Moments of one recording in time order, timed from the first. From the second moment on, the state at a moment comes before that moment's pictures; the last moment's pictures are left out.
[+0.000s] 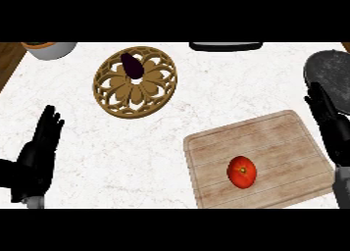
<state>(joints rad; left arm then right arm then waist) 0.06 0.30 -0.10 -1.68 0.15 0.32 0.08 -0.14 -0.39 -0.04 -1.41 -0.13 0.01 -0.09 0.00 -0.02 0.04</state>
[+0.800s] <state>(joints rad) -0.14 0.33 -0.10 -1.59 0.16 0.23 0.08 -0.39 -0.57 0.20 -1.37 -0.09 0.64 -0.57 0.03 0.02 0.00</state>
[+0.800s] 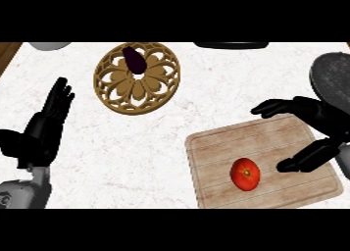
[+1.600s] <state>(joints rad) -0.23 0.32 -0.06 -1.46 0.16 0.18 0.06 -0.73 -0.90 0.30 -1.41 0.03 0.63 -0.61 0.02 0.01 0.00</state>
